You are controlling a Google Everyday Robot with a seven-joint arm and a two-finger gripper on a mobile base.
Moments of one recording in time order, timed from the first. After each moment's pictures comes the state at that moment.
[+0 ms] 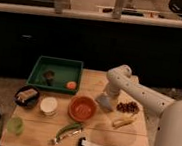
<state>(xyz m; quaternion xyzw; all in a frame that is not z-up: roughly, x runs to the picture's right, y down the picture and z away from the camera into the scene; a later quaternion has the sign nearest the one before) 0.157 0.143 0.913 -0.32 -0.08 -0.20 0.92</state>
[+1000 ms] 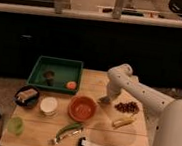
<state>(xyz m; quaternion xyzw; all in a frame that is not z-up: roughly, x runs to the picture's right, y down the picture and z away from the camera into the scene) 0.169 0.132 0.908 -0.32 -0.07 -0.20 0.92</state>
